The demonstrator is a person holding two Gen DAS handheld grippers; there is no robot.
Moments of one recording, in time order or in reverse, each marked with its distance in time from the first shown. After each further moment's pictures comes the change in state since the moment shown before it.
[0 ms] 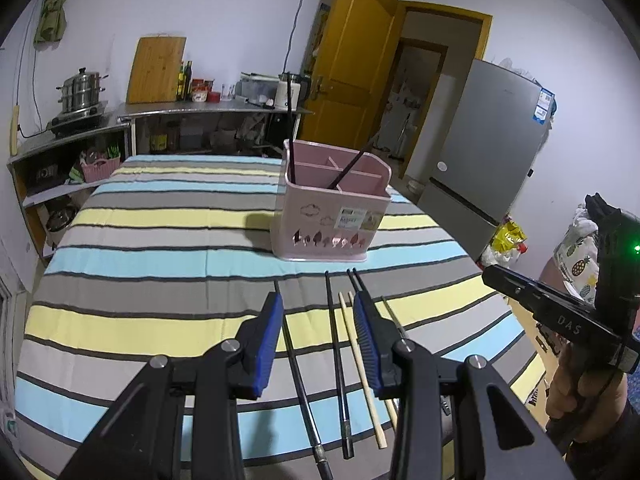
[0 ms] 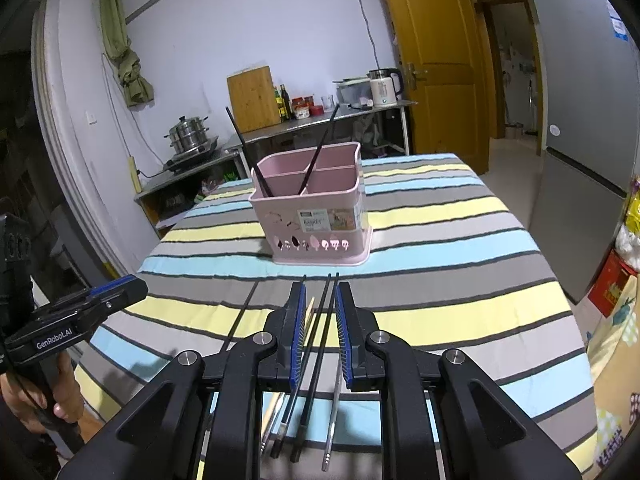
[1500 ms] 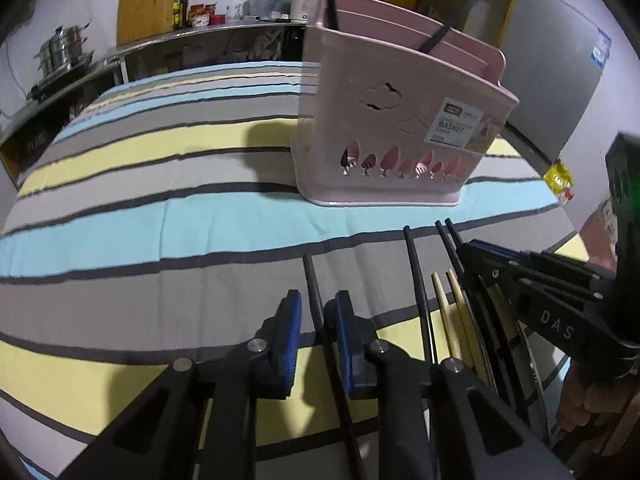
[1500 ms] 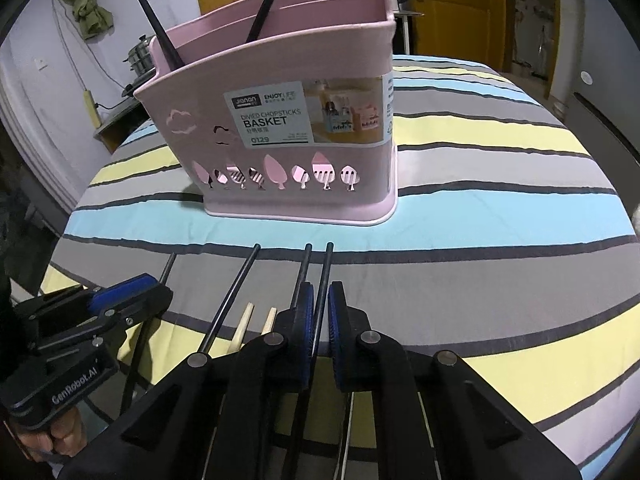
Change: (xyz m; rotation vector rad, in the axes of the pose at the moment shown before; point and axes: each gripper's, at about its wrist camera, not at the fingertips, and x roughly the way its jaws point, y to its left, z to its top) left arm 0.160 0.025 -0.005 0.044 0.303 0.113; right arm 0.176 -0.007 0.000 -0.011 0.325 -0.080
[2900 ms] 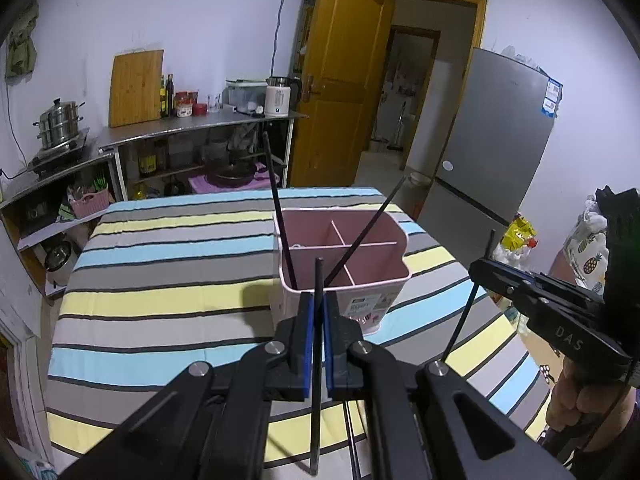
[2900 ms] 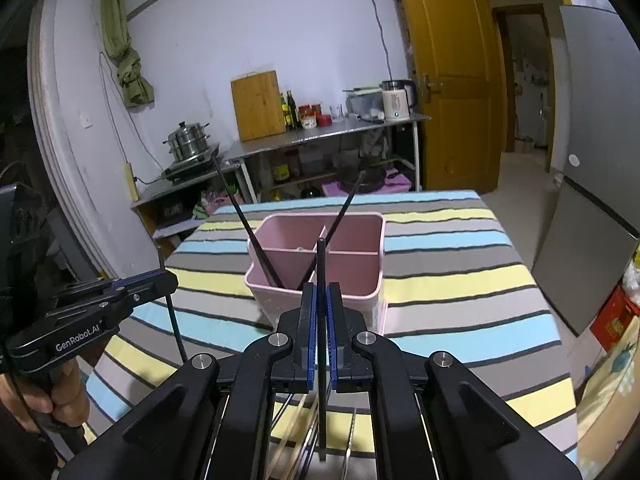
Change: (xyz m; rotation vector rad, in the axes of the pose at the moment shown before) left arm -0.136 -0.010 0.079 0.042 -0.280 -0.086; right arm -0.155 0.013 0.053 -0.030 -0.350 0.064
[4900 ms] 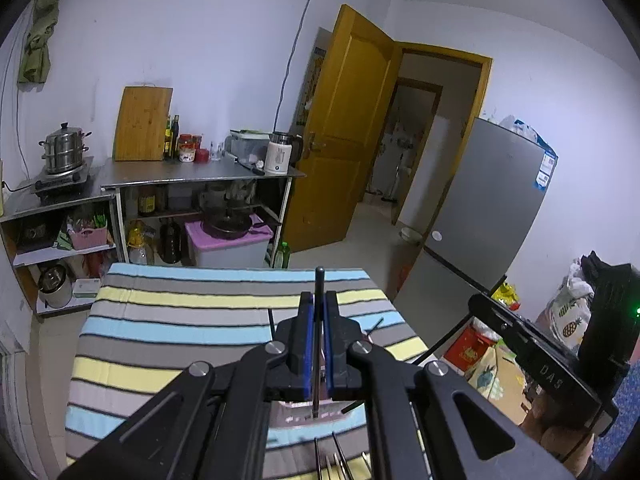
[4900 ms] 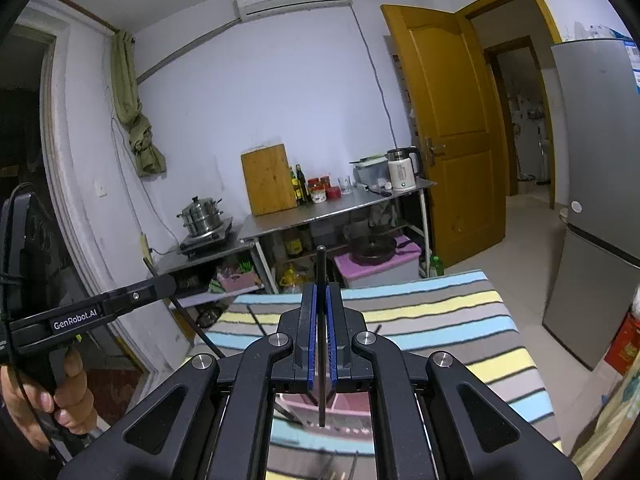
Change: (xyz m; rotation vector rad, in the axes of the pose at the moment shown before) left arm -0.044 0.012 0.108 -0.087 -0.164 -0.042; right arm -0.034 0.003 0.094 0.063 -0.236 0.052
